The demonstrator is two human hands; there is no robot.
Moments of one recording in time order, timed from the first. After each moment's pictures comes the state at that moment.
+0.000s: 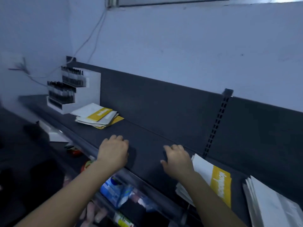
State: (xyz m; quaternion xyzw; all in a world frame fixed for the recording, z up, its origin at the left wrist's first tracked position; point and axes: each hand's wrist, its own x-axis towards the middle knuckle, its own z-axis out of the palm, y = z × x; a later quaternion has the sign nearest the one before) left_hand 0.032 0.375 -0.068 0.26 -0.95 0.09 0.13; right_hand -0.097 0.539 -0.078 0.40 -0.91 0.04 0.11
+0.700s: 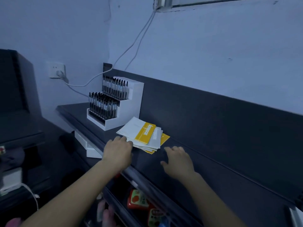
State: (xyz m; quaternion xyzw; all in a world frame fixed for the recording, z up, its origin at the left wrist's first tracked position) left_hand 0.056 0.106 -0.075 0.31 -0.94 0.08 0.12; right_hand -0.081 0.256 -0.079 0.44 -0.89 0.06 0.07
